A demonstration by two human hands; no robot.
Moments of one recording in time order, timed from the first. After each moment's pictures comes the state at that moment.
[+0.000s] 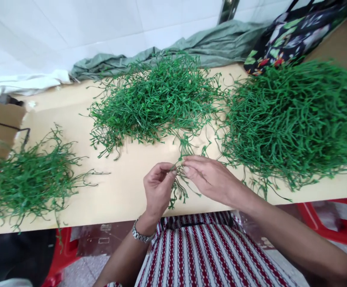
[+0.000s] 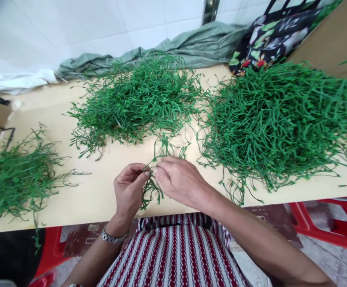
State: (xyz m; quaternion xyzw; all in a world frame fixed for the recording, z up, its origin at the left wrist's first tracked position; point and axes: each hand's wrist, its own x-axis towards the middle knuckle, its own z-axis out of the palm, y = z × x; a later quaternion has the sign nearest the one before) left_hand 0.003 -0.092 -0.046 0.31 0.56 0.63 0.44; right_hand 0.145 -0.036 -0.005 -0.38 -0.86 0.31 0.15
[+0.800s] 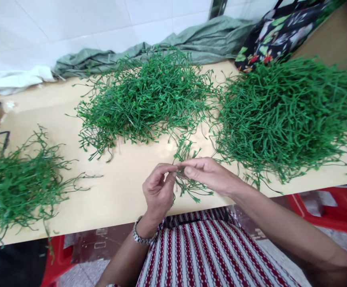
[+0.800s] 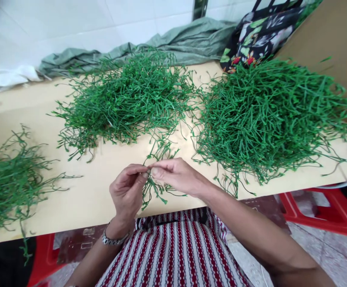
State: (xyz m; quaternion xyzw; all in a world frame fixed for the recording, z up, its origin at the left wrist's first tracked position) left_hand 0.010 -0.095 -0.047 0.44 0.48 0.66 0.37; right_hand 0.148 -0.035 -0.029 -0.35 -0.54 0.74 0.22
